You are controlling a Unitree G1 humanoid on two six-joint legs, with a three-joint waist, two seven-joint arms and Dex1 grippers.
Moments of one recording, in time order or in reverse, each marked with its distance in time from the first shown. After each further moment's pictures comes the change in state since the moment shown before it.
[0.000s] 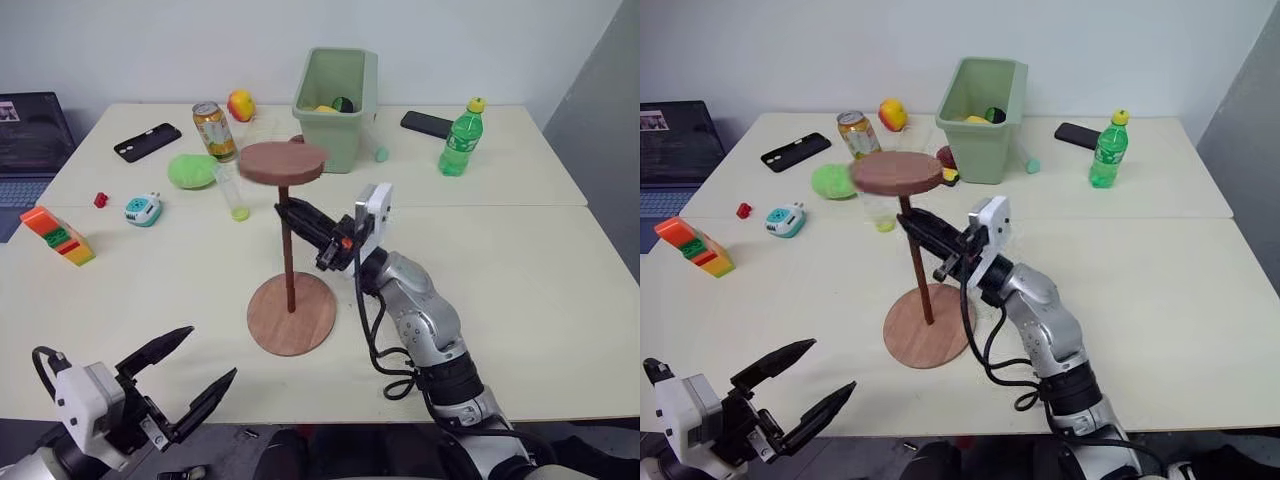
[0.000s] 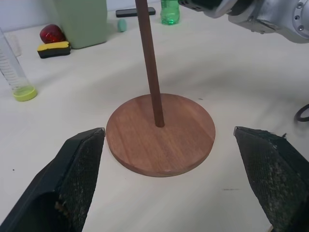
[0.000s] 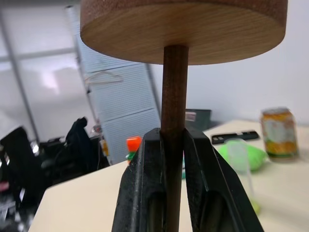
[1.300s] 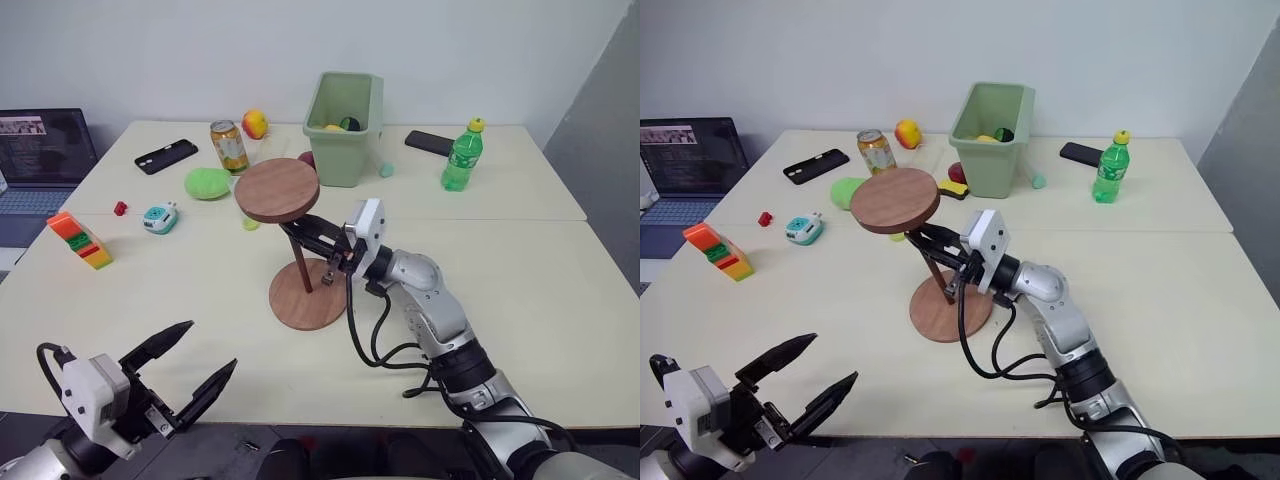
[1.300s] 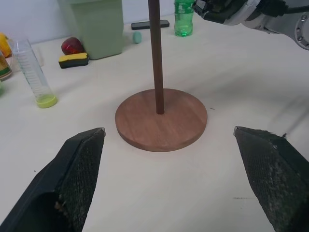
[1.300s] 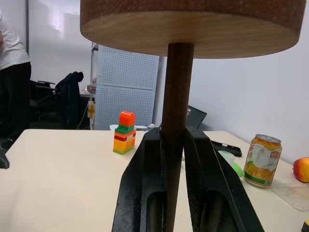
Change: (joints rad) left arm -0.022 0.005 -0.036 0.013 0.007 0.000 0.062; right arm -0.044 -0.139 0.046 0.109 -0.117 -0.104 0.030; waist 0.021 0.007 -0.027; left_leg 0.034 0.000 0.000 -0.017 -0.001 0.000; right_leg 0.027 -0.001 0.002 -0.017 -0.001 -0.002
